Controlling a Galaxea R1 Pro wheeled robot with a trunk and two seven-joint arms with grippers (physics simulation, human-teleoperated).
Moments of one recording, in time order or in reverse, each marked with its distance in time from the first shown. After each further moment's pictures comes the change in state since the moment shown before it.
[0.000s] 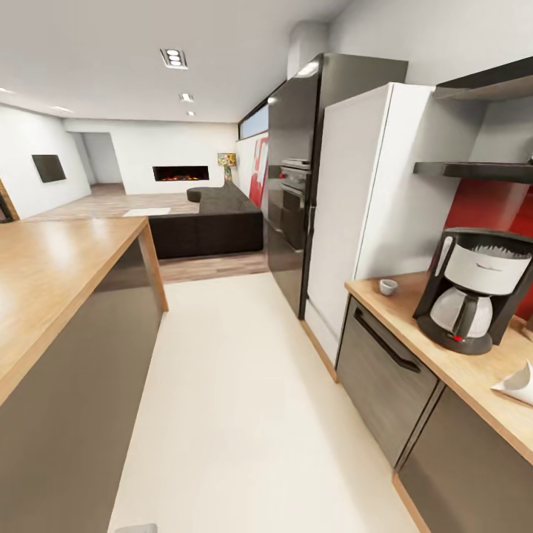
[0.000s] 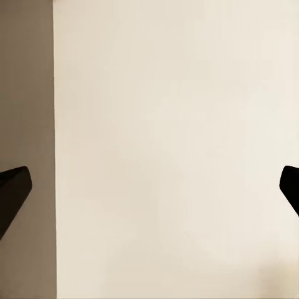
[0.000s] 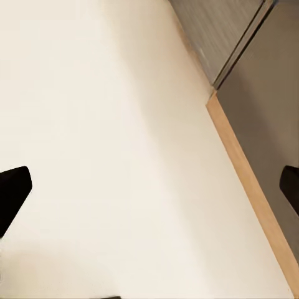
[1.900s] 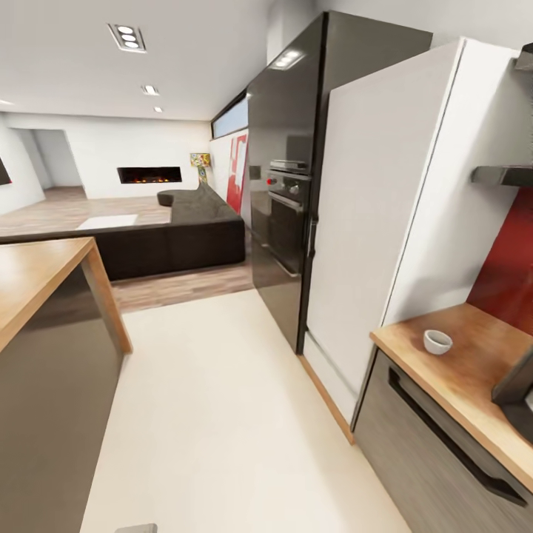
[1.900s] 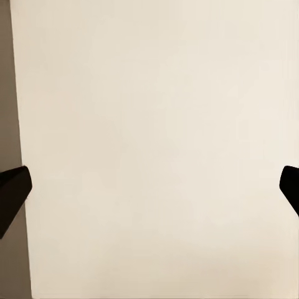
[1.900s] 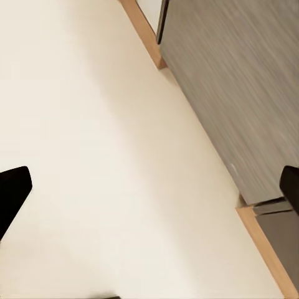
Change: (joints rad) left arm 0.000 0.000 -0.001 0.000 -0.001 0.000 0.000; right arm 0.000 0.000 -0.003 0.000 0.000 0.000 0.000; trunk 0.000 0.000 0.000
